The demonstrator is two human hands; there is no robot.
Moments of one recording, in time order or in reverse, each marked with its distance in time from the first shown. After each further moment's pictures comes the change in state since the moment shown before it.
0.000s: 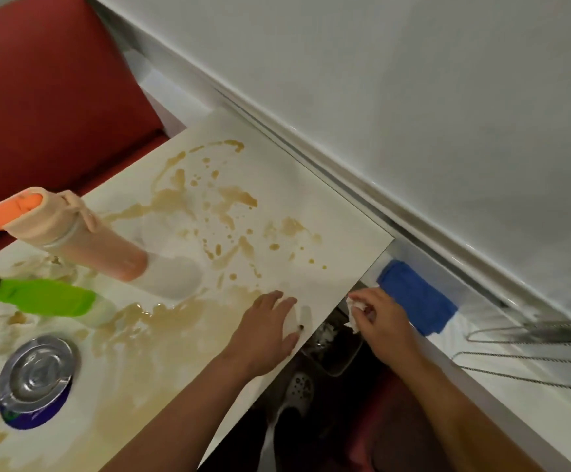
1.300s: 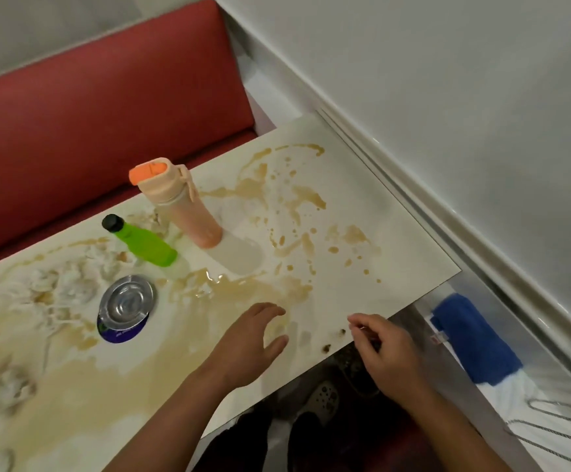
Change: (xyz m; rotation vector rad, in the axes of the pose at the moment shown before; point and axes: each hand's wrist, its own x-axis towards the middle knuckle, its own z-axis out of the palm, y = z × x) left_hand -0.099 -0.032 -0.019 -0.245 0.241 -0.252; right_hand -0.027 -0.075 0.008 0.134 -0.304 -0.161
